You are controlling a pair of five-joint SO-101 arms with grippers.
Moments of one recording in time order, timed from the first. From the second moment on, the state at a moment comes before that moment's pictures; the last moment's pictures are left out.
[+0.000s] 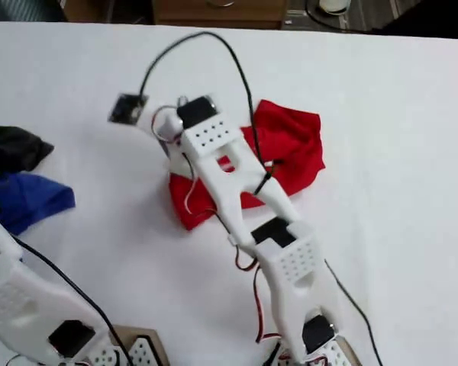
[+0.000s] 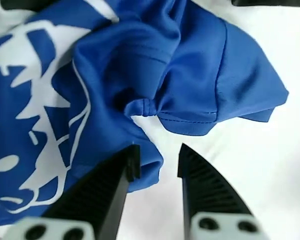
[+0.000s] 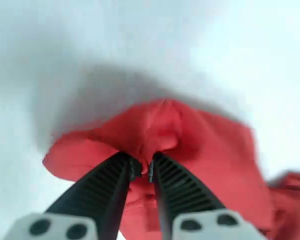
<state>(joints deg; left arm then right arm) -55.0 18.3 -16.3 94.5 -14.5 -37.6 37.0 -44.2 90.8 40.8</state>
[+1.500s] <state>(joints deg) -50.4 18.3 -16.4 94.5 -14.5 -26.9 35.2 -36.0 94.2 35.8</state>
